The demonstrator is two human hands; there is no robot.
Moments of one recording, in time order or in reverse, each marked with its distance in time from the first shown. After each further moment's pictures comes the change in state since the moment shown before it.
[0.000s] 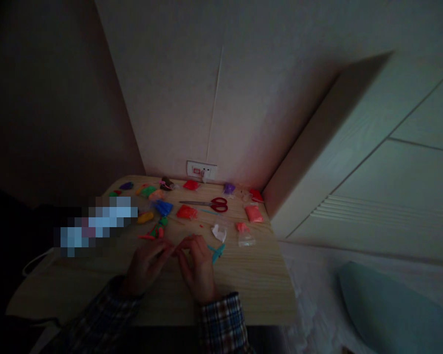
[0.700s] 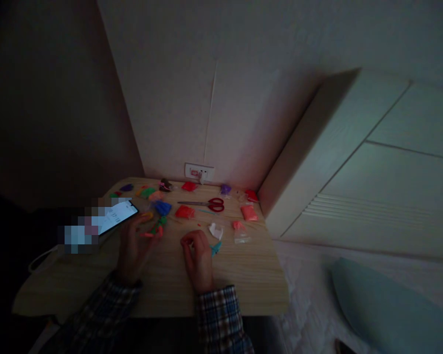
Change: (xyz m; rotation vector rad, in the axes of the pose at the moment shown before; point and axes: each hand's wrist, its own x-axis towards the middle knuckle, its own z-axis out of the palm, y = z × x) left_hand -0.001 -0.030 -0.008 0.343 0.380 -0.112; right_hand -0.002 0.011 0.004 -0.053 0.079 0.089
